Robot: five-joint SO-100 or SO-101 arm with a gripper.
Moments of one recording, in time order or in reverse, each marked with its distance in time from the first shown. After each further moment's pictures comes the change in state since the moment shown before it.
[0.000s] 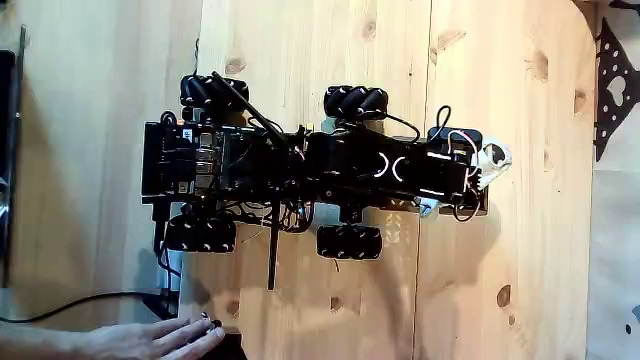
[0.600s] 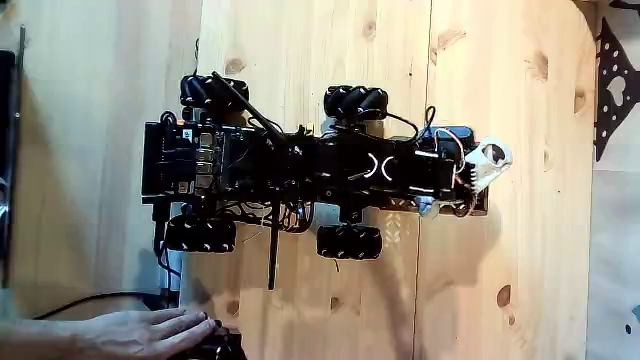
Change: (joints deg) arm -5.2 7.8 -0.3 1.7 -1.6
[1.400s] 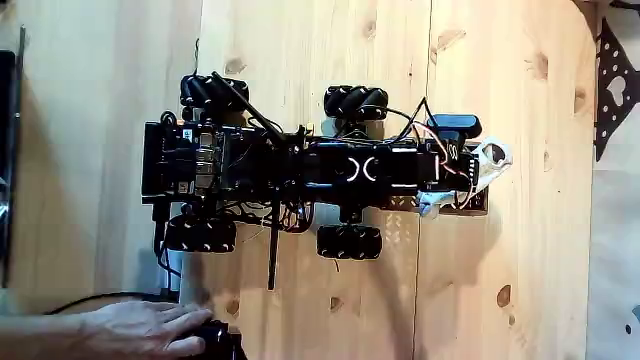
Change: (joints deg) arm -4.7 23.9 11.1 2.8 9.8
